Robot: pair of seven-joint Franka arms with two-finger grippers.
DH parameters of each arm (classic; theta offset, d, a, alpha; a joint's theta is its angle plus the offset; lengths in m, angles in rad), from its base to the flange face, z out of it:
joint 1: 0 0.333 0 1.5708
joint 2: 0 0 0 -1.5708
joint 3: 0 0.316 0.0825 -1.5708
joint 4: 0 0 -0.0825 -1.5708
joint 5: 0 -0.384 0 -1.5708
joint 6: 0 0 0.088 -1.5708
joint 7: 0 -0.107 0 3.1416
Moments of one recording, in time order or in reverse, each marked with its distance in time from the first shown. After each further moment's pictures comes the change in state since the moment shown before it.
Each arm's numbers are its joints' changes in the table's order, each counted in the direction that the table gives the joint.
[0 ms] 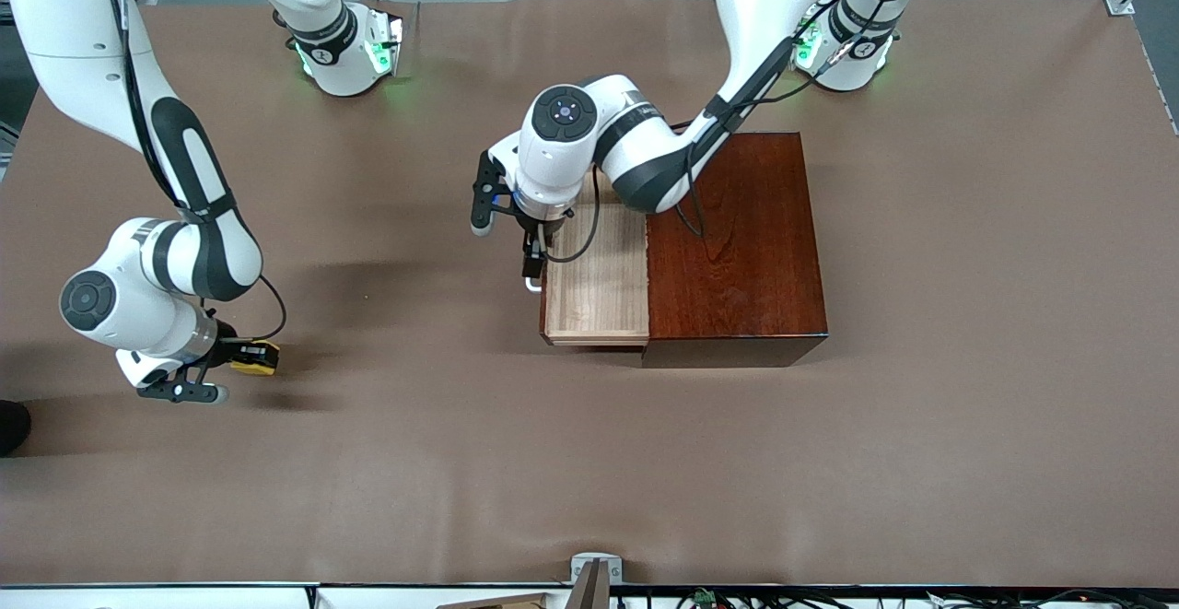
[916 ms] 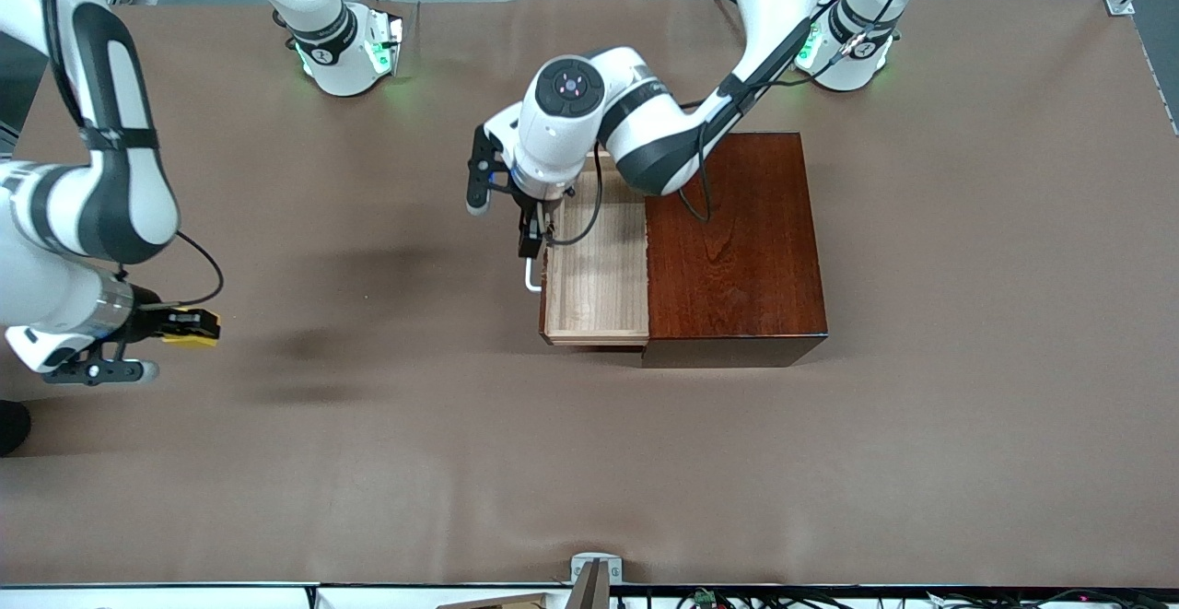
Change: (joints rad) left arm 0.055 0.046 -0.058 0.006 0.004 -0.050 0.020; right arm -0.002 0.197 -0.016 -0.057 0.045 -0.295 0.057
